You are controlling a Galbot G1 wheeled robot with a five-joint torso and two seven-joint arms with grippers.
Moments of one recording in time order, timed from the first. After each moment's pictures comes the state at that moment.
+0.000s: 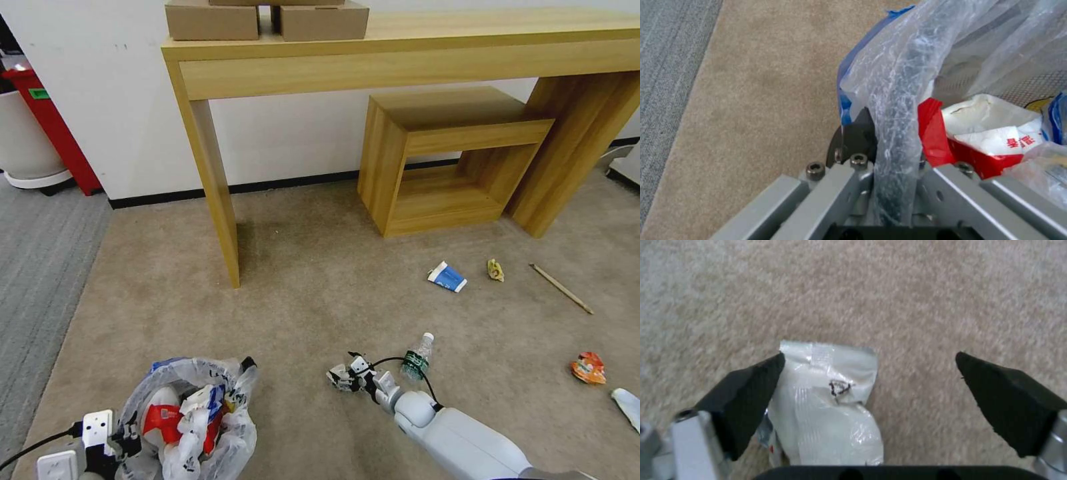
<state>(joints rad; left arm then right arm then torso) 2.08 -1.00 -0.77 -2.28 -0.75 0.36 -0.48 -0.76 1.14 -0.50 0.96 0.43 0.19 -0.06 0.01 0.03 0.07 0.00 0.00</state>
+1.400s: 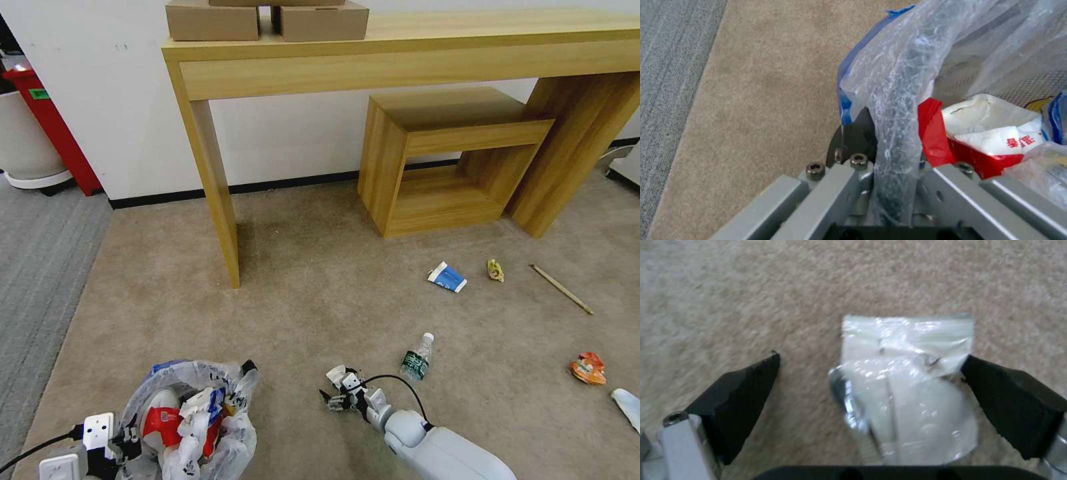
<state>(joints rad) 2.09 -1.00 -0.76 -2.28 -0.73 0.35 -0.48 -0.80 1.20 -0.49 0.93 0.44 0.17 -0.04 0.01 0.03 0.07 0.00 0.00</state>
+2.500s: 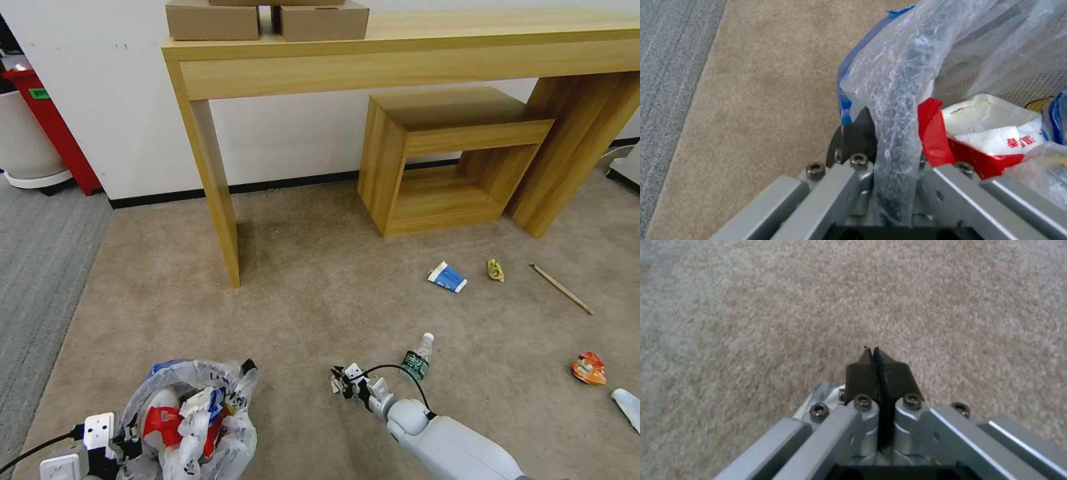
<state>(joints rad) 2.08 -1.00 -0.75 -2.28 -0.72 0.35 -0.48 -0.78 1.19 -0.49 0.95 0.46 0.18 -0.06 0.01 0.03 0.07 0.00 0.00</state>
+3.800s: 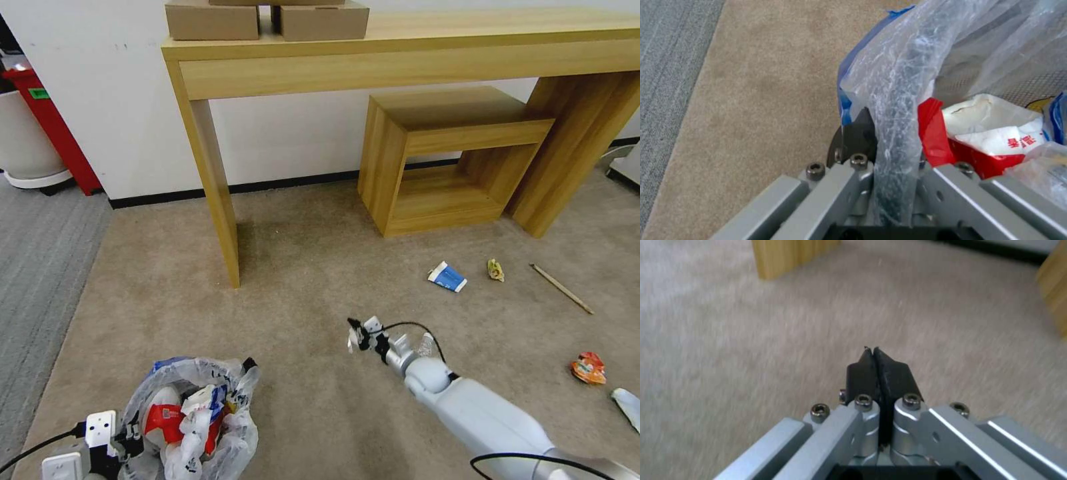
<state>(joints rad) 2.08 -0.99 -0.75 -2.29 -0.72 0.34 -0.48 -0.69 1.03 -0.34 1.19 0.52 0.17 -0.08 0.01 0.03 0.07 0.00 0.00</state>
